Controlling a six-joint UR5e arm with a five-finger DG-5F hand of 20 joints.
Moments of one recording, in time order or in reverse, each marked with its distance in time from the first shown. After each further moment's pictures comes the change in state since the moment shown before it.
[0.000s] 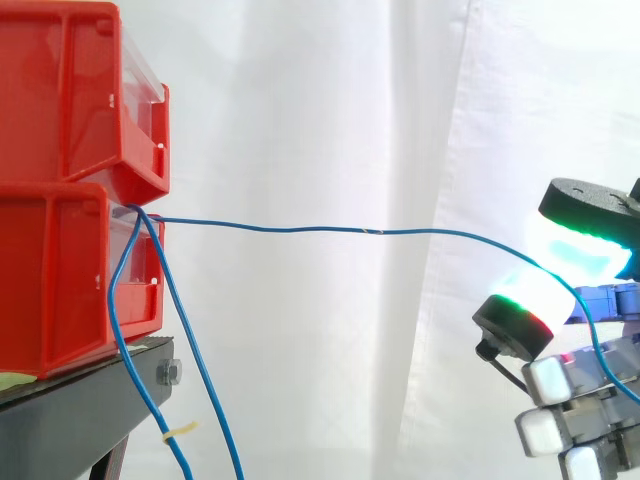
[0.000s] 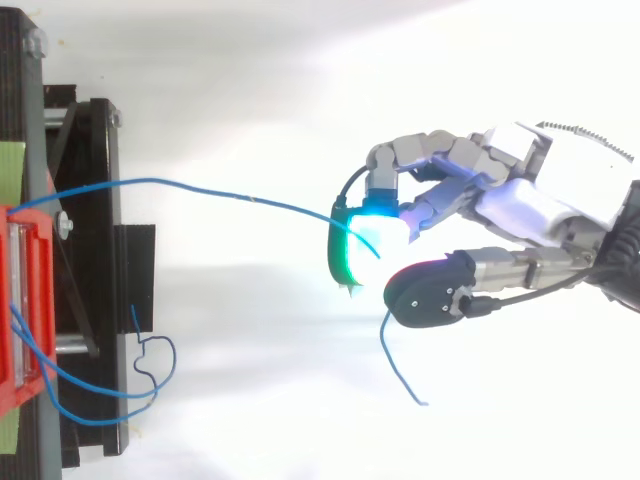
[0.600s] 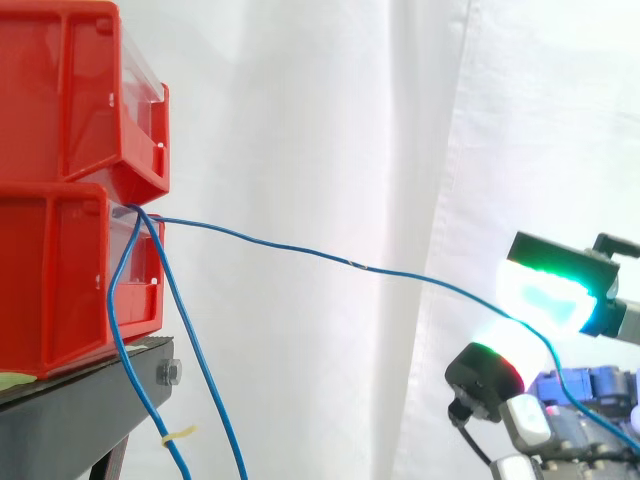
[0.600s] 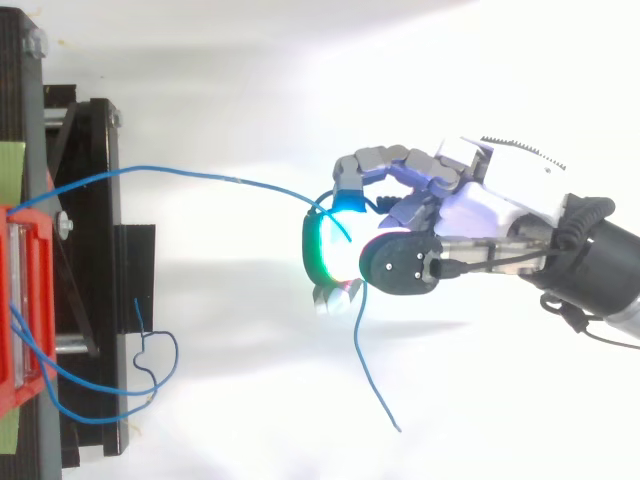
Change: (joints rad) arm -0.001 -0.099 0.068 -0.064 -0.015 0.390
